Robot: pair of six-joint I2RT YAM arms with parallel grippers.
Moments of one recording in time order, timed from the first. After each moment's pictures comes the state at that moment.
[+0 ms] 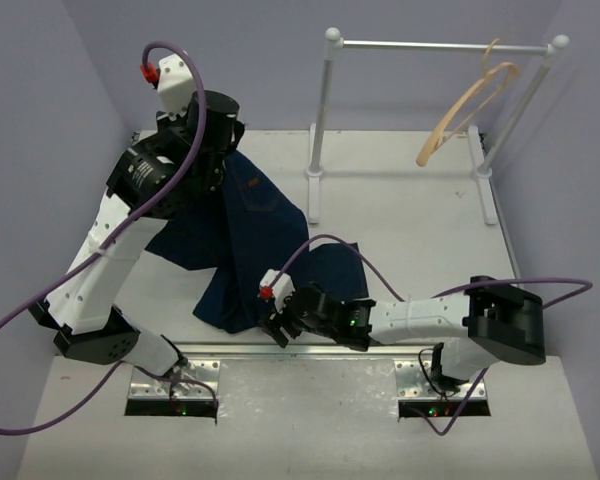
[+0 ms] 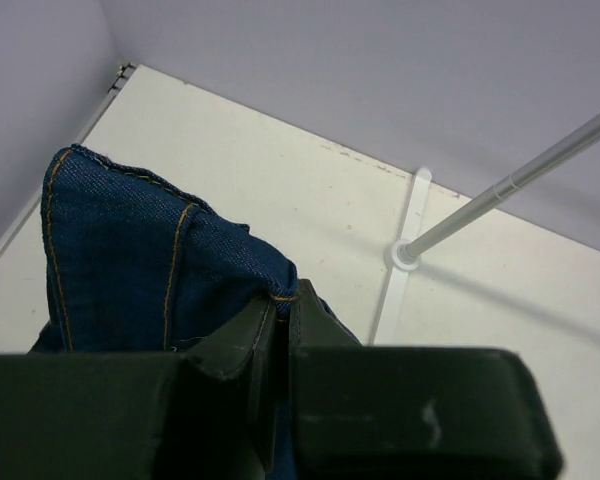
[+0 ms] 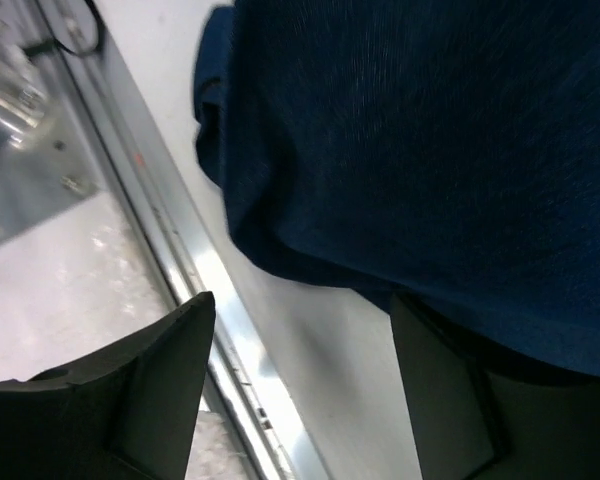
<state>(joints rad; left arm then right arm) -0.69 1.47 2.10 -1.11 -0.94 -0.62 1.30 1.48 0.66 0.30 0.19 0.16</state>
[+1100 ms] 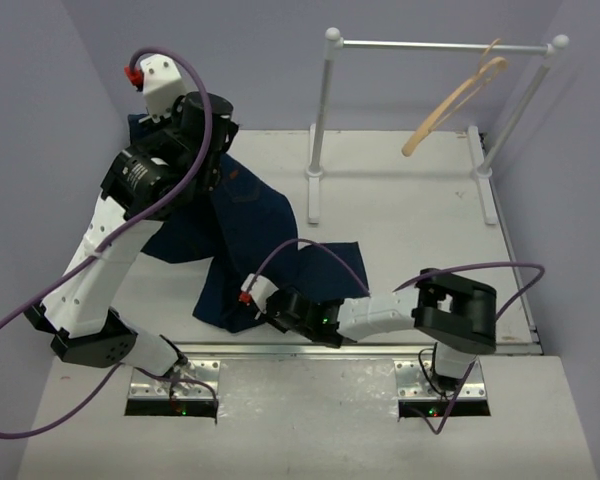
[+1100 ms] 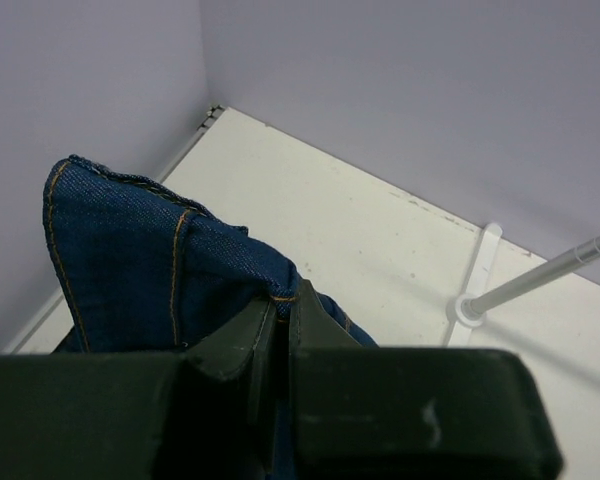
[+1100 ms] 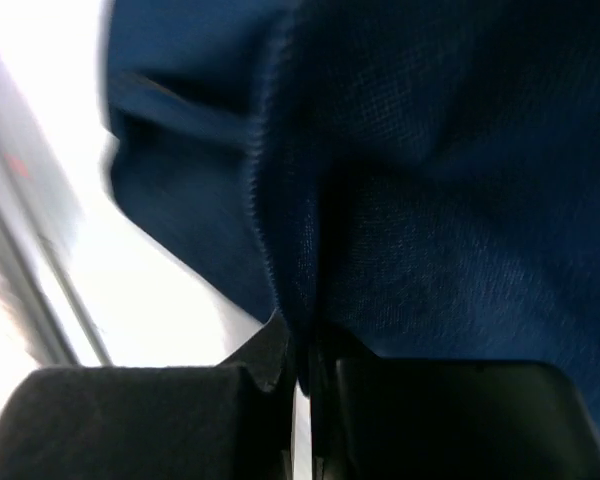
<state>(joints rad) -0.67 1.45 2.08 -1.12 -1.12 -0.59 1.29 1.76 0.80 0.32 0.31 0.02</state>
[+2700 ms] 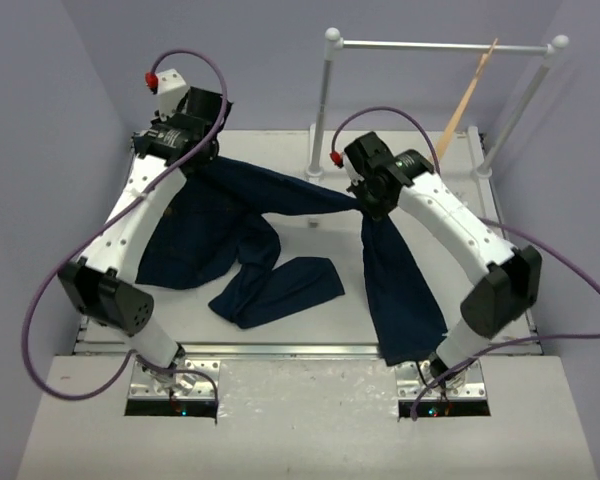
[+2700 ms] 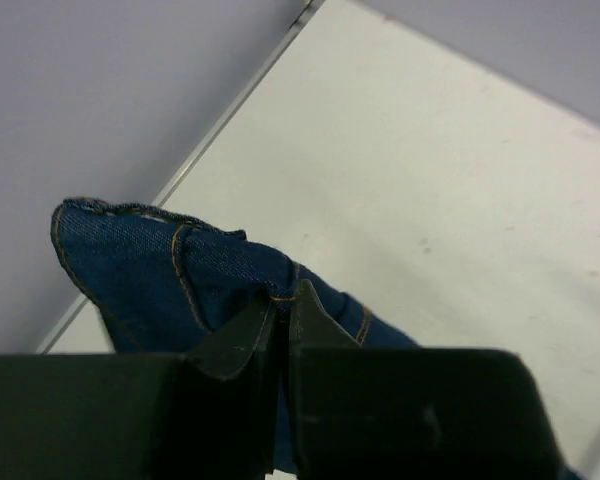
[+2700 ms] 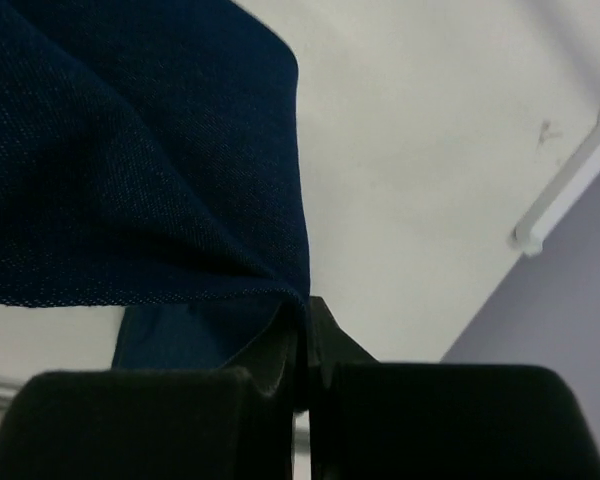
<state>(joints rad) -0.32 1.58 1.85 -0.94 -0.90 -0.52 0.54 1.62 1.57 -1.07 0.35 -0.17</state>
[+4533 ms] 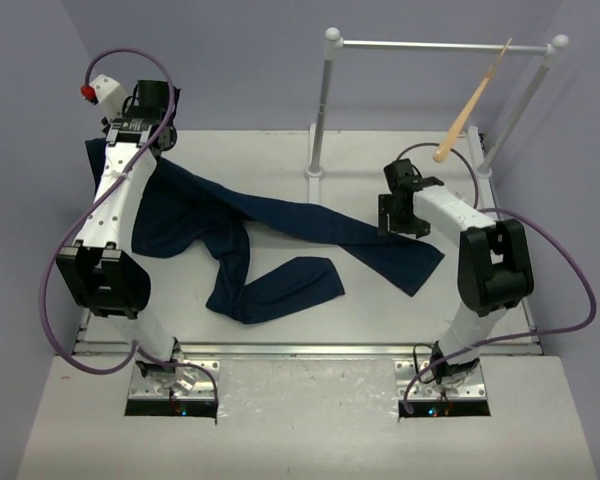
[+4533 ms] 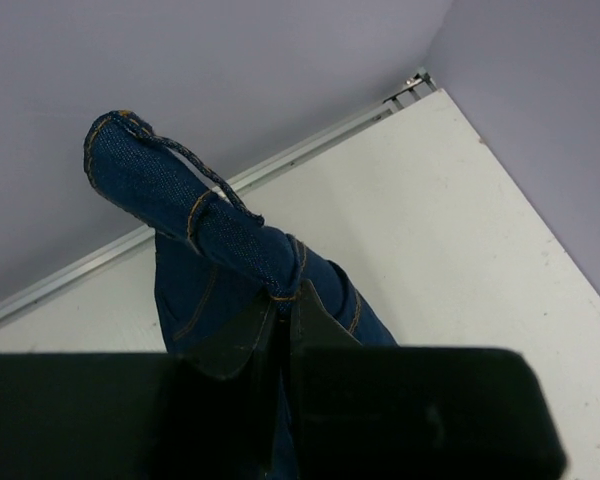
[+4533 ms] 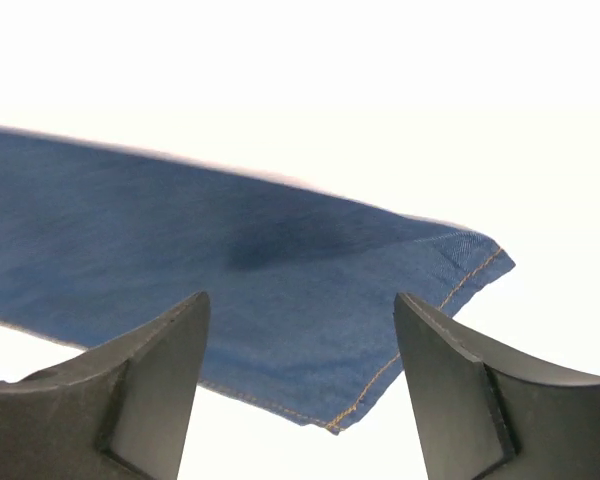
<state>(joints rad) -0.01 1.71 1.85 -0.88 -0.91 -0.73 0.22 1.79 1.21 -0.67 0.28 0.26</state>
